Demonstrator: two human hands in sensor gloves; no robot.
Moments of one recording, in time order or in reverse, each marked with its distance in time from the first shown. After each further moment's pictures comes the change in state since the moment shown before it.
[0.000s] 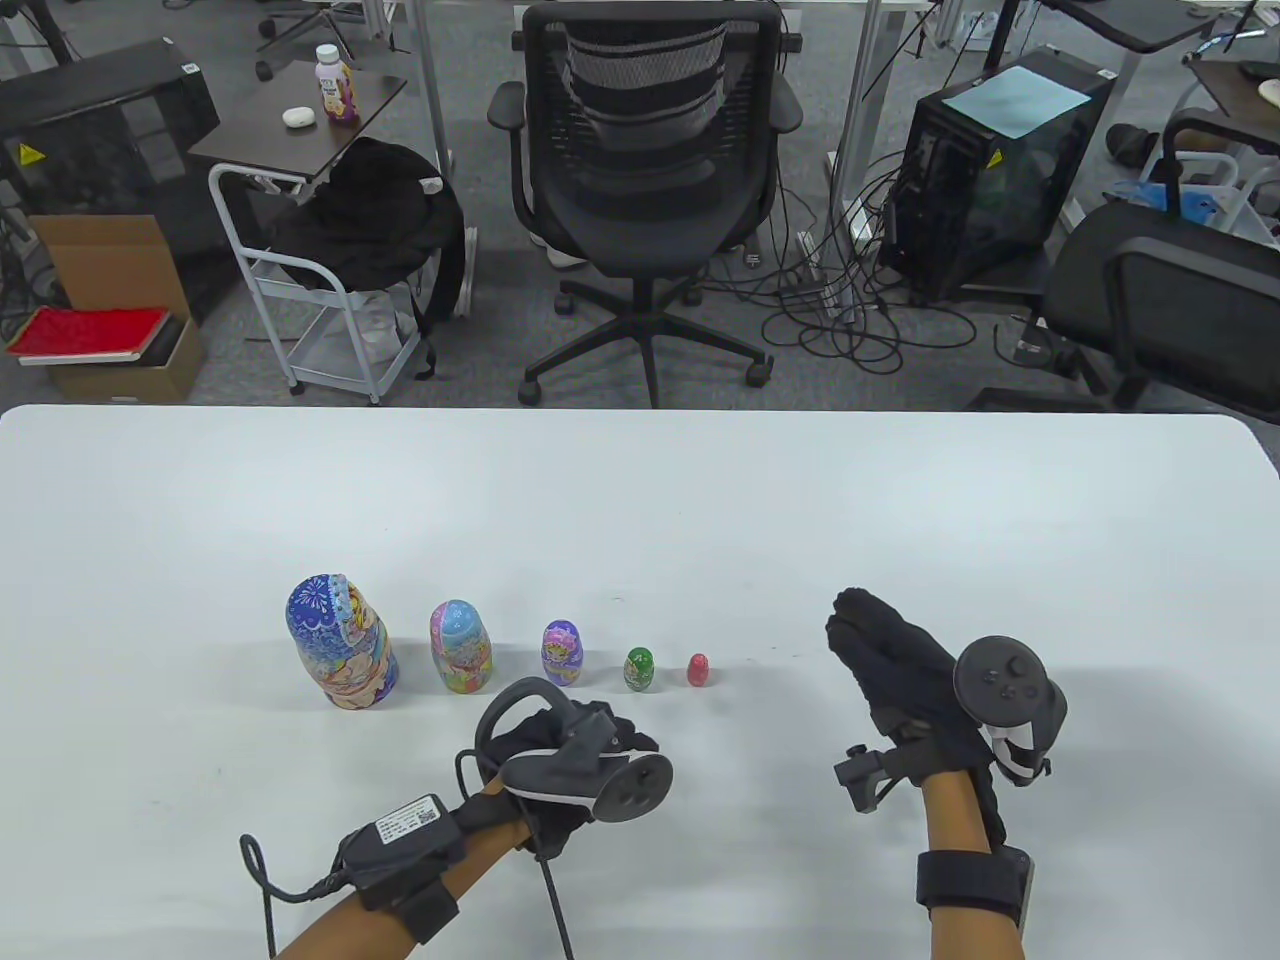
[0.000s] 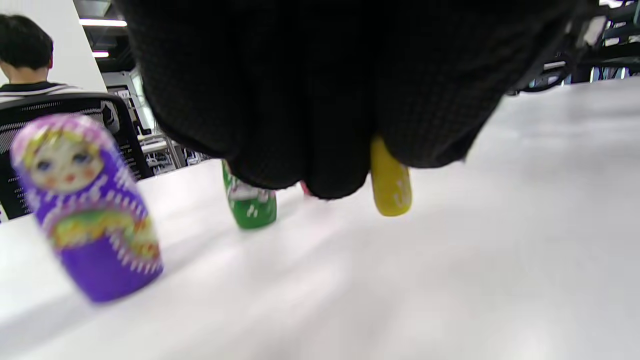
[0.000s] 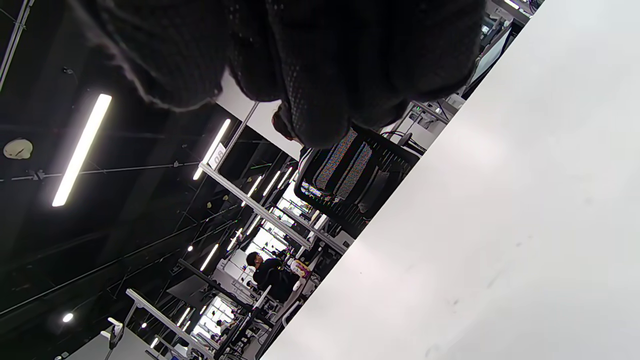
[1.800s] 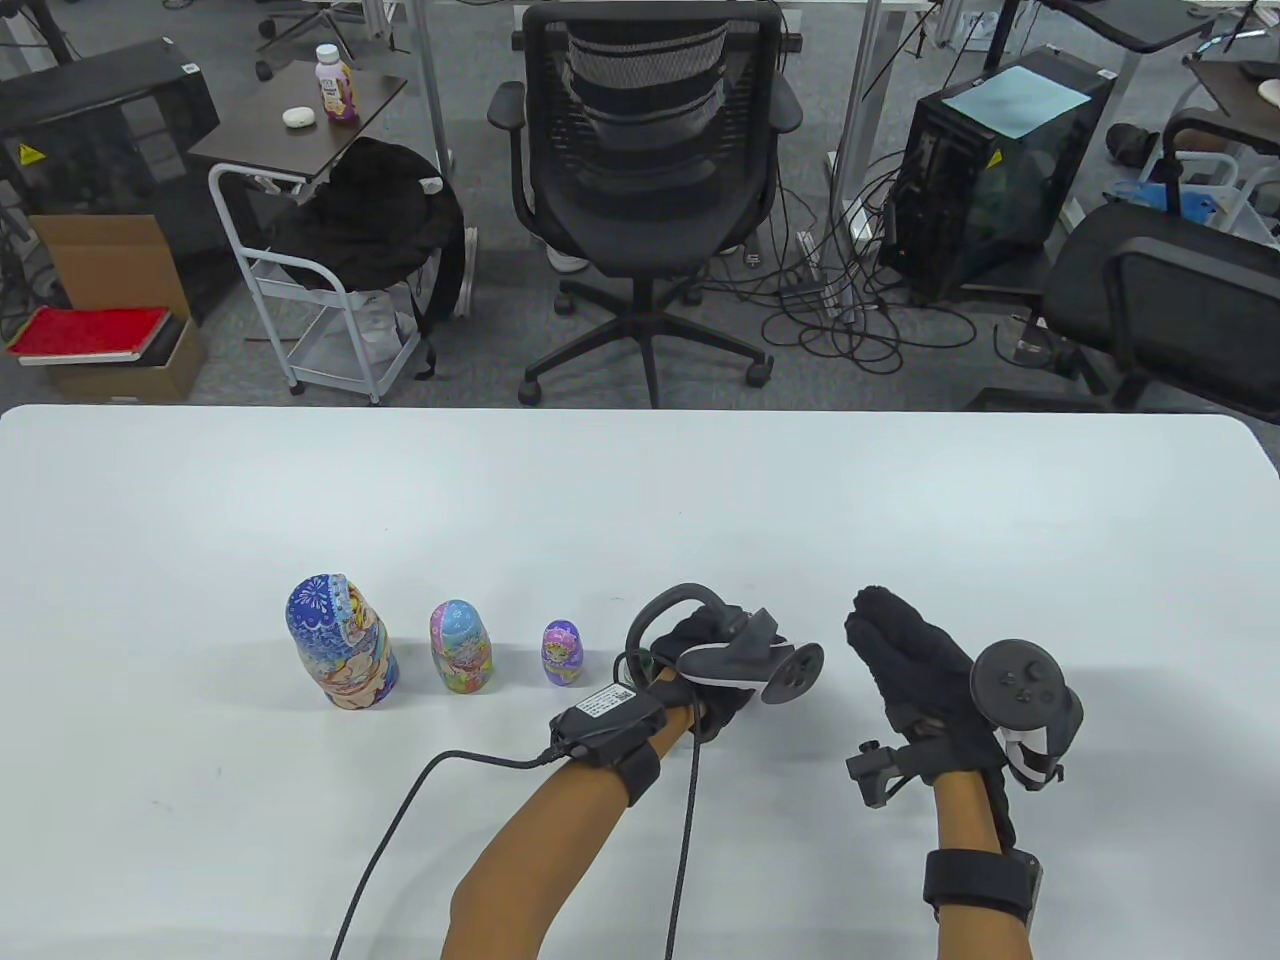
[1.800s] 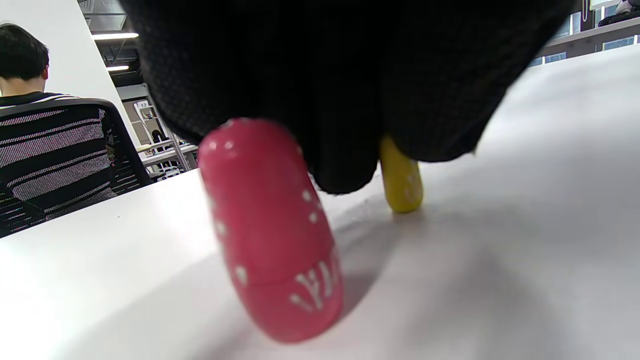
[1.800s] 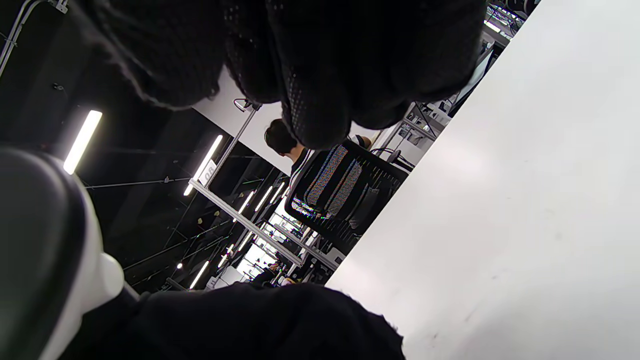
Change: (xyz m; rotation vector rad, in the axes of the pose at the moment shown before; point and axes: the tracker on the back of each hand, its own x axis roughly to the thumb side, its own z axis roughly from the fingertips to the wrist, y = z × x) left_hand 0.009 -0.016 -0.155 -0.029 0.067 -0.063; right_hand -0.009 -0.011 0.001 -0.053 0.025 0.005
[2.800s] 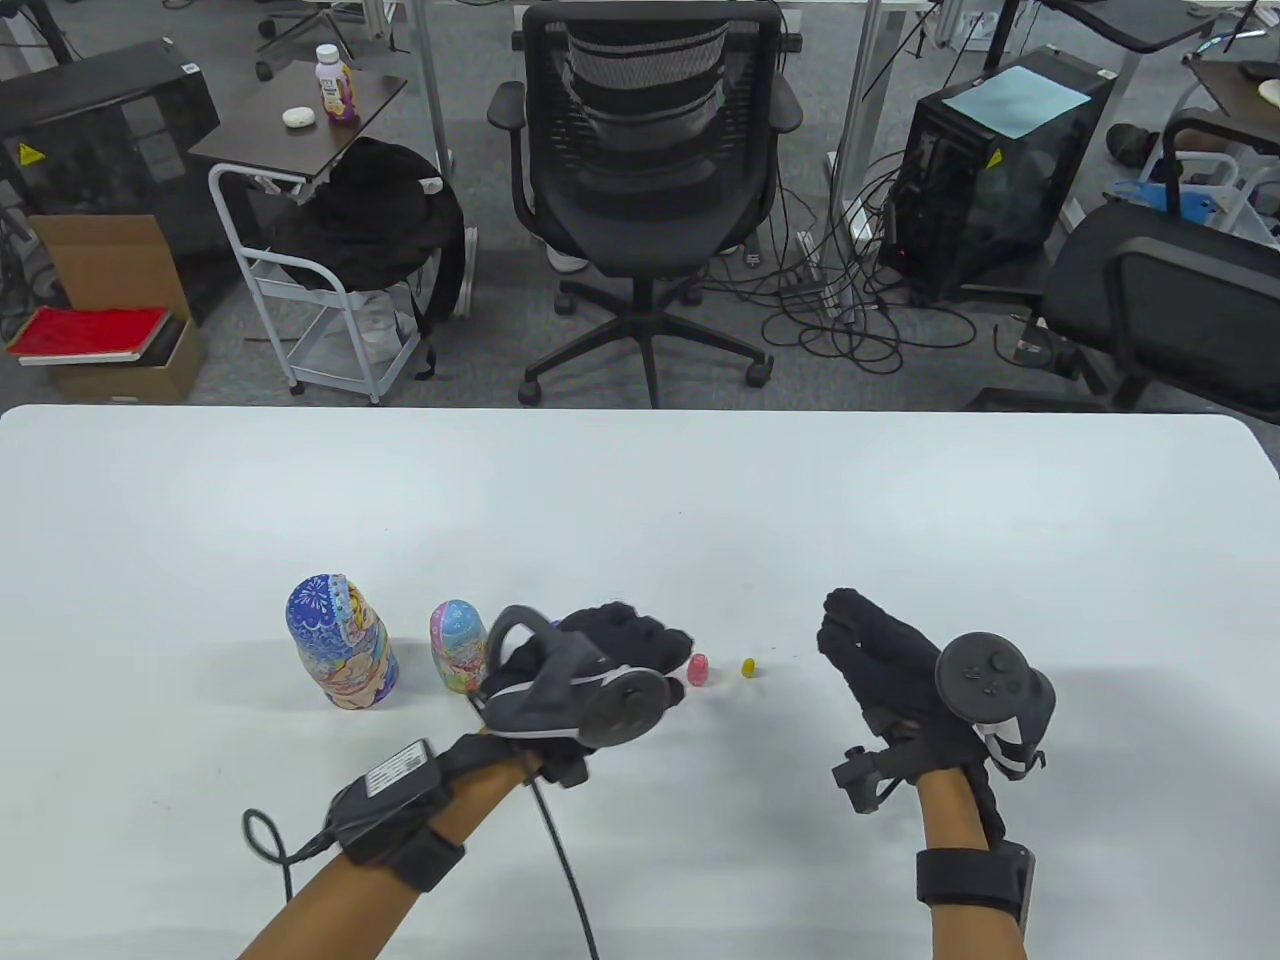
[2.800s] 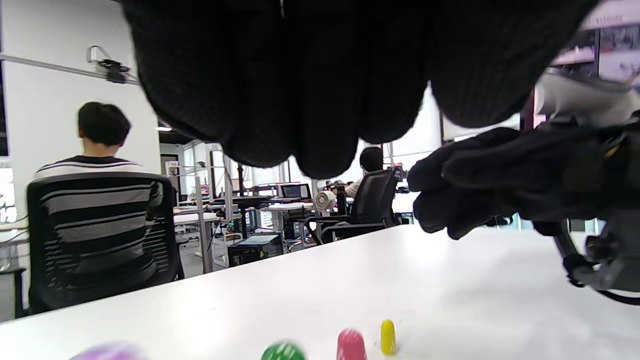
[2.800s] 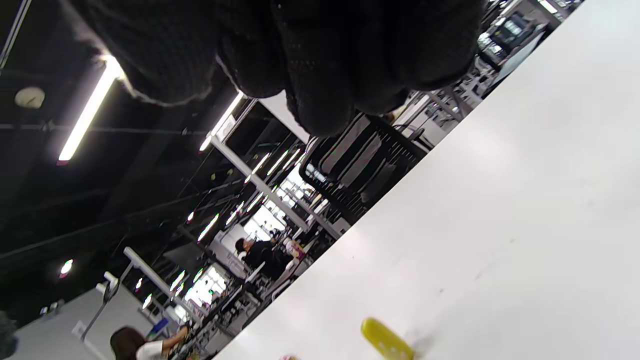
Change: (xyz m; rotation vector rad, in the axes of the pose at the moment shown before) left_hand -0.078 0.072 0.197 0.301 0.075 0.224; right_hand 0.026 0.026 -0.001 0.132 -0.103 0.124
